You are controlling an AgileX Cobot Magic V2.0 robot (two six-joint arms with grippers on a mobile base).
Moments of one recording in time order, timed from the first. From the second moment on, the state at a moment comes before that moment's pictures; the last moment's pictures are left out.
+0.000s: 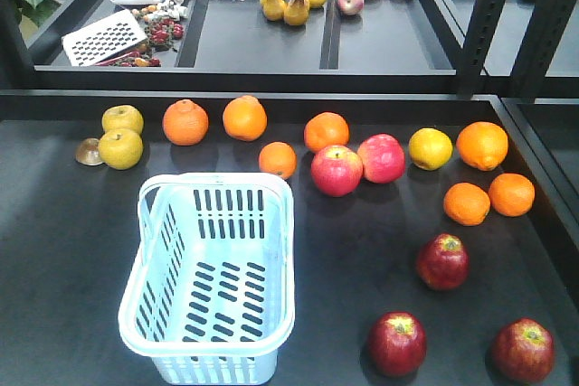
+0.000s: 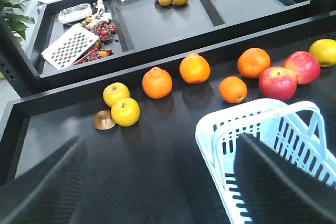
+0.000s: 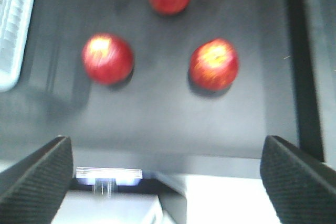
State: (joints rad) left arm -0.50 0.71 -1.08 0.39 0.92 -0.22; right arm 0.06 0.64 -0.72 0.05 1.19 0.00
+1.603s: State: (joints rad) left arm -0.50 0.71 -1.08 0.39 0.92 -0.22; right arm 0.31 1.86 -0.94 0.14 0.69 -0.23
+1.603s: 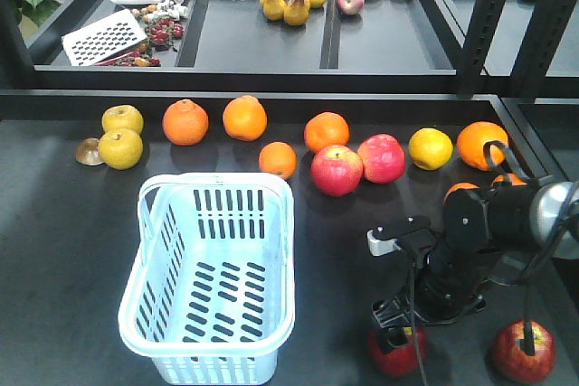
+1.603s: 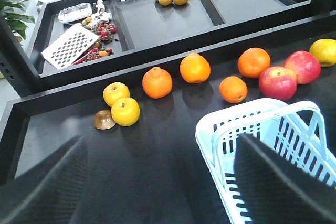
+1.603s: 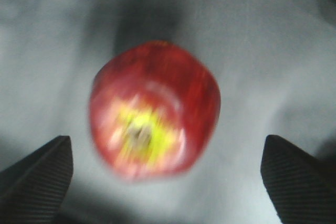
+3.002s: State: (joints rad) left arm -0.50 0.71 -1.08 0.39 0.92 -0.22; right arm 0.36 1.61 -0.94 0.17 0.67 -0.23
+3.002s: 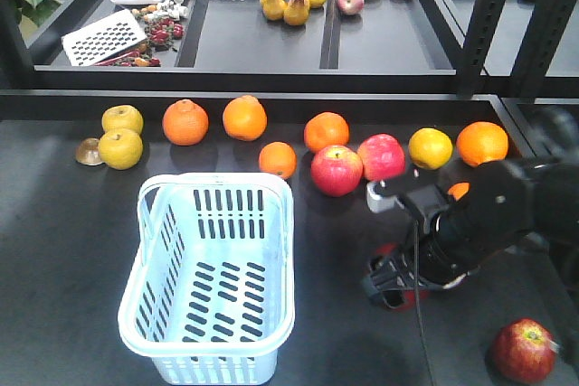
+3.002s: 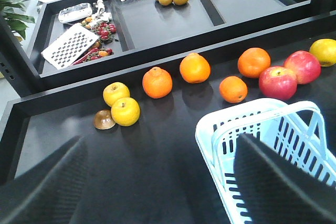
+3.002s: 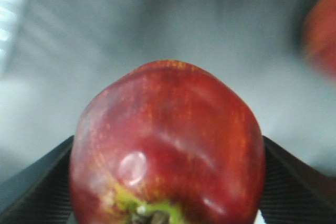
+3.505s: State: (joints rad) left arm -0.50 0.71 -1.08 0.39 0.92 -0.22; right arm 0.75 1.43 -0.96 0.20 0.49 -0.23
